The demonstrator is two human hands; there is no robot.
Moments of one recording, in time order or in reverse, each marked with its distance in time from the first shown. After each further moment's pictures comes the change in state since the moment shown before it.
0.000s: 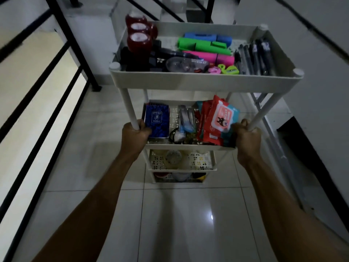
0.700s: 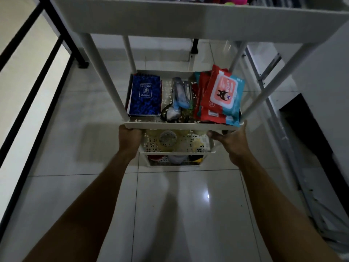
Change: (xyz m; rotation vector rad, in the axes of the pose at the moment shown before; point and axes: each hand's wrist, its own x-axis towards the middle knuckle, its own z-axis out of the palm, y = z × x) left_hand -0.014 -0.088 0.032 -0.027 0.167 -0.252; right_hand 0.011 0.099 -0.017 -0.034 -0.235 0.064
